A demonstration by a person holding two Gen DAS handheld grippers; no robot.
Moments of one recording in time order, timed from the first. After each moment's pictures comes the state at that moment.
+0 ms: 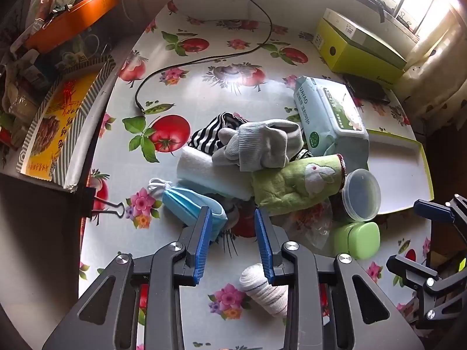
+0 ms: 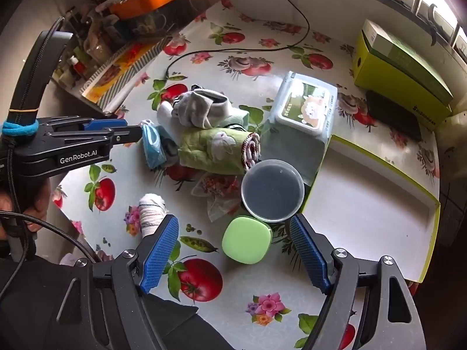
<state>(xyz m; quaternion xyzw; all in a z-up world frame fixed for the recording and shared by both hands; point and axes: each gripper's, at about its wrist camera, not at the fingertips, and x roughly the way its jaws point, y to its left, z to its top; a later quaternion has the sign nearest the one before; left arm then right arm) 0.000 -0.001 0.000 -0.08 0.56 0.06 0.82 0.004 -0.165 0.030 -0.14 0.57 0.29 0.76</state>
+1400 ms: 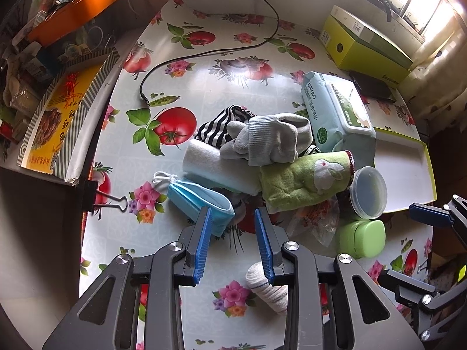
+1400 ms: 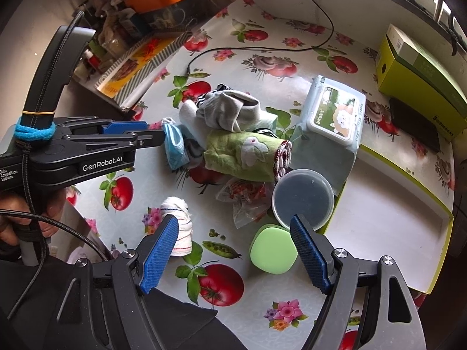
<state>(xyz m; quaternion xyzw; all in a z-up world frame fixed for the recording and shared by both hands) -0.002 0.009 -0.006 -0.09 0.58 0.07 0.81 0.003 -0.137 0.028 -0.13 0.57 0.33 0.74</state>
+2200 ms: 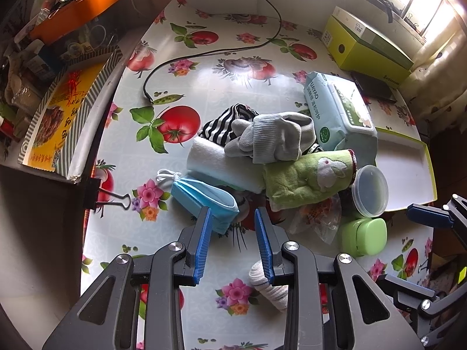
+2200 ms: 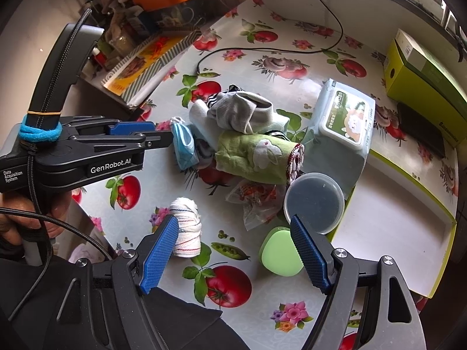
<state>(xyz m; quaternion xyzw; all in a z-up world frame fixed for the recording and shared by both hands) -0.004 0.011 -0.003 -0.09 0.58 0.07 0.81 -0.002 -0.128 0.029 -0.14 0.57 0.34 0.74</state>
